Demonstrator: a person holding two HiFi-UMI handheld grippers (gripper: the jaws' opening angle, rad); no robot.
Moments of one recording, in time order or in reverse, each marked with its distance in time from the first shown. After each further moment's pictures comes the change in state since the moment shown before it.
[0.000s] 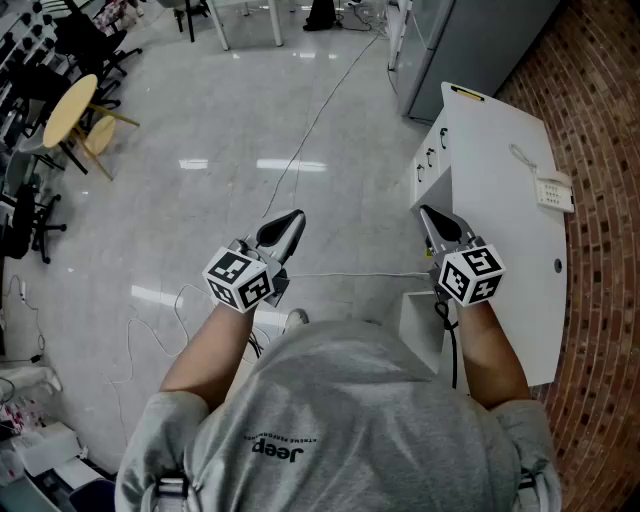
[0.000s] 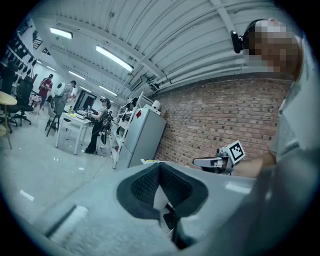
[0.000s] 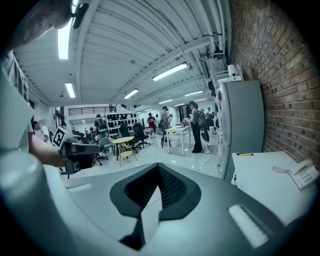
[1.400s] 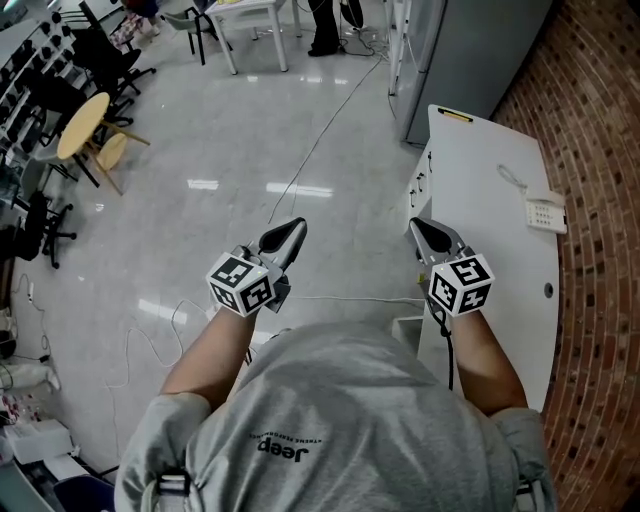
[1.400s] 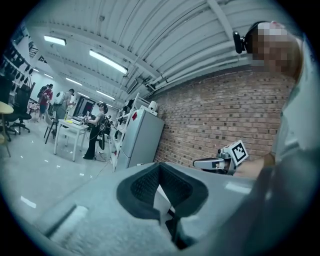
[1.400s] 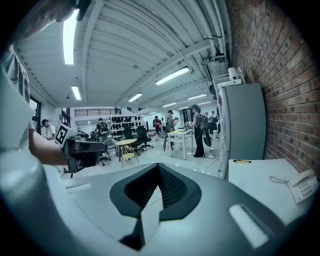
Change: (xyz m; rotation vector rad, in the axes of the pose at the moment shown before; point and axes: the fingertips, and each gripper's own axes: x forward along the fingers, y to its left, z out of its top) left arm 0.079 -0.056 0.014 0.054 -0.021 0.028; right arm -0.031 -0.069 0.012 -0.030 -0.033 0.051
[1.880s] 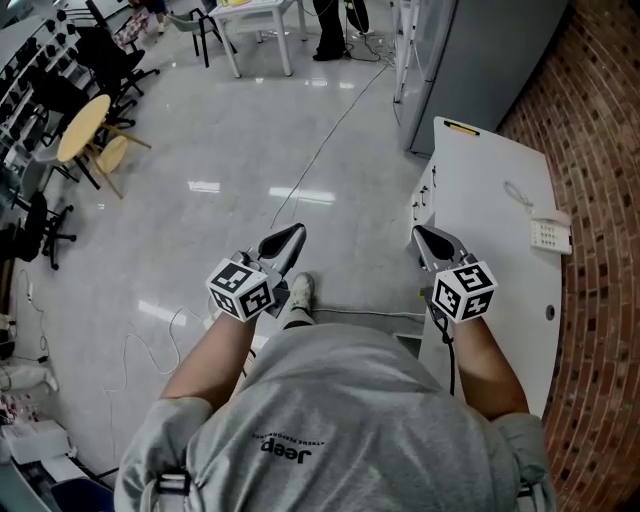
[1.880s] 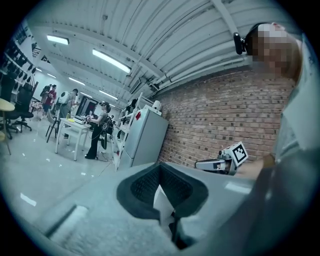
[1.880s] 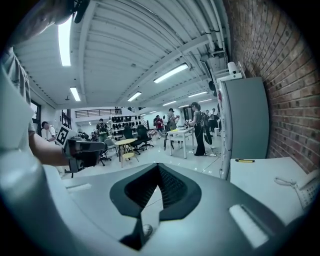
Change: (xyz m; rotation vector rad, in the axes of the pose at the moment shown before) left arm 0.036 0.039 0.002 -0.014 -0.007 0.024; right arm 0.039 -0.040 0.002 0.016 0.013 0.020
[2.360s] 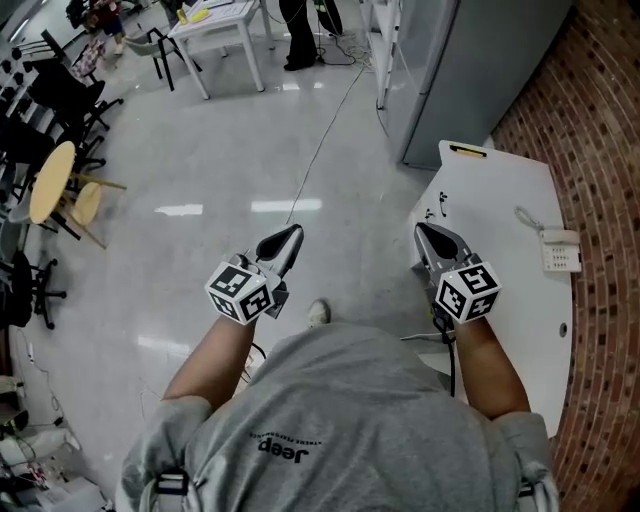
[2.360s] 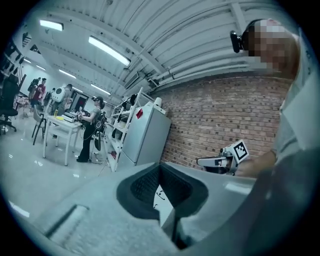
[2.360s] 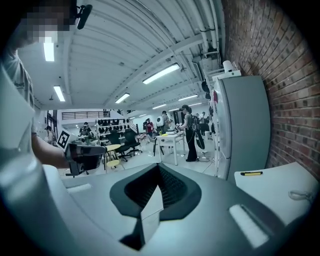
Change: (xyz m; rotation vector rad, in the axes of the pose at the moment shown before) left arm 0.102 0.196 0.071 0.019 0.034 -0.115; right arm 0.178 -0.057 0.080 0.034 -0.048 -0.125
